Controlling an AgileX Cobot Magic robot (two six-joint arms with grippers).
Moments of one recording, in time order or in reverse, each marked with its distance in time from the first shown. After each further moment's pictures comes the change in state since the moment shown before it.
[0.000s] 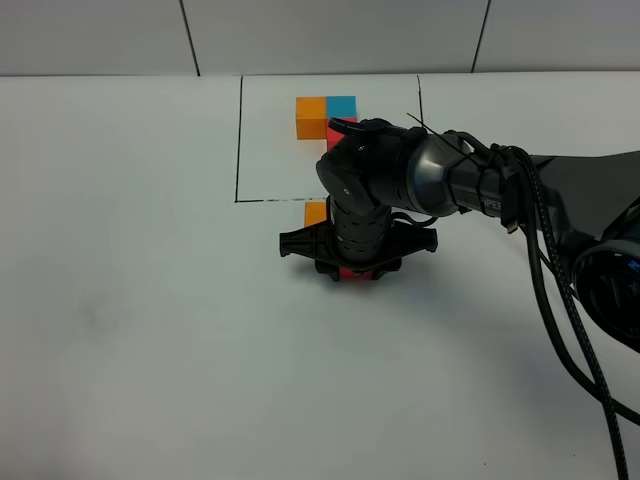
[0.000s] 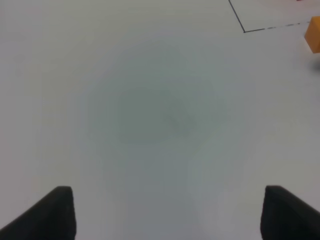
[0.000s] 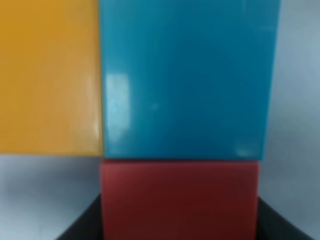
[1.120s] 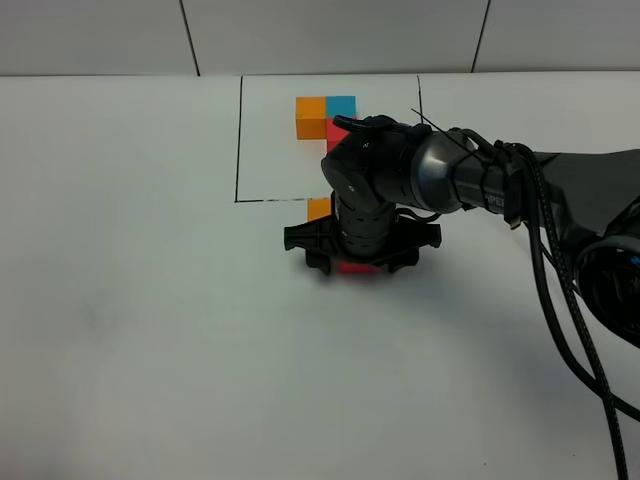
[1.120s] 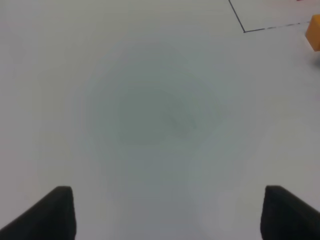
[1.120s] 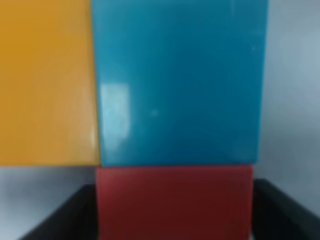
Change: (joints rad) left arm 0.000 0.000 0.000 0.000 0.000 0.000; right arm -0.010 -0.001 0.000 -0.019 -0.014 0.015
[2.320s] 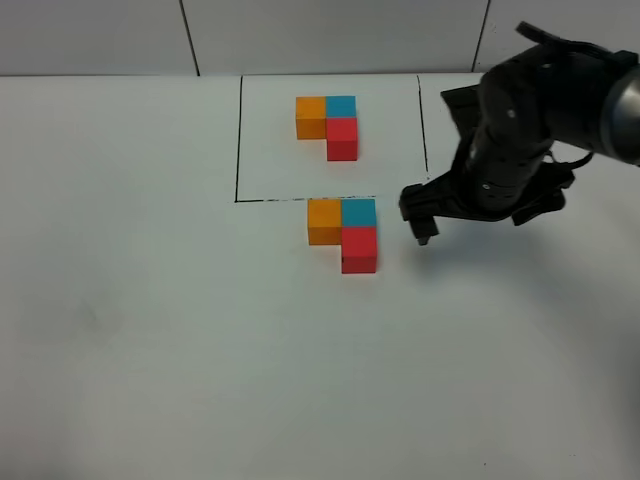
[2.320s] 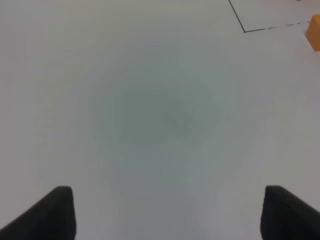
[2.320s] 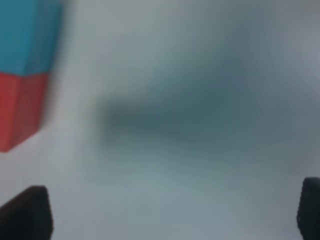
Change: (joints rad) left arm 0.000 0.000 0.000 0.000 0.000 0.000; right arm -0.262 -0.351 0.265 0.069 0.029 -0.504
